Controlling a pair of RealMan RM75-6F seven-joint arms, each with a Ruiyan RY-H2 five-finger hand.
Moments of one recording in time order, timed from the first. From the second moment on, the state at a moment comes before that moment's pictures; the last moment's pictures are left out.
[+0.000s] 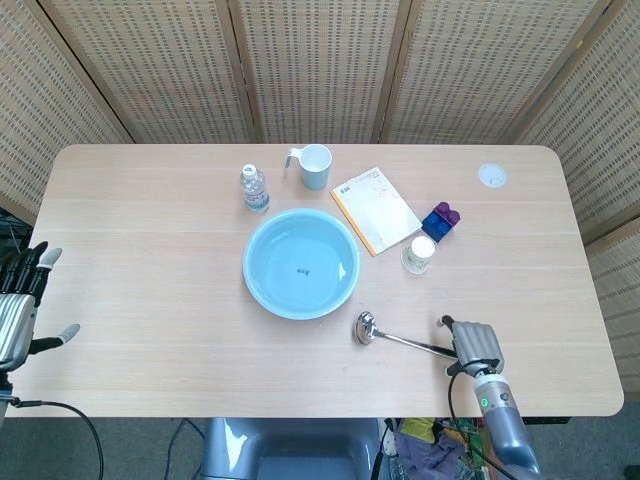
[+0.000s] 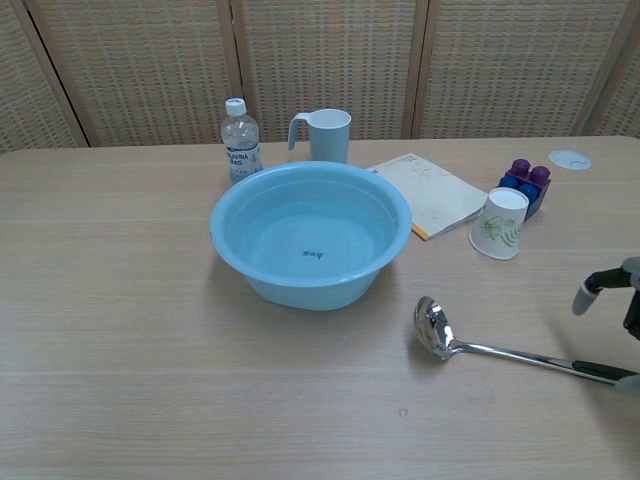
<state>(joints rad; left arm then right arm) -0.16 -1.00 -0.10 -1.84 1.42 1.45 0.20 0.37 -1.47 0.14 -1.73 -0.84 1.11 -0.66</state>
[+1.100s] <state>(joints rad) -0.16 -1.00 -0.09 -1.85 1.42 1.44 0.20 0.40 -1.63 0.10 -1.58 -0.79 1.20 -0.62</state>
